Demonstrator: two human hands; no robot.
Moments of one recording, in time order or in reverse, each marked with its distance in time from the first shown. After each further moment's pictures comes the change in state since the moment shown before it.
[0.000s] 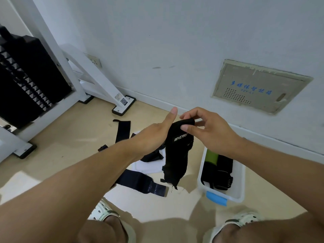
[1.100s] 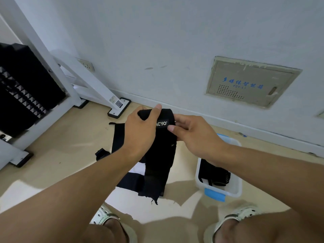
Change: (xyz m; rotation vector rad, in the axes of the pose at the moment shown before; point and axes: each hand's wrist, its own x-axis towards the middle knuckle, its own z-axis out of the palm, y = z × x) left_hand 0.010 -0.001 0.014 -0.322 0.608 0.262; right_hand -0.013 -0.014 0.023 0.256 -0.026 0.070
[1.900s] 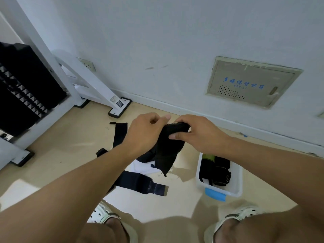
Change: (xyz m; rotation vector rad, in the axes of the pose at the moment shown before) left_hand 0.008 -0.007 -0.007 0.341 -0.279 0.082; right_hand 0.016 0.016 -0.022 -0.482 -0.073 -0.048
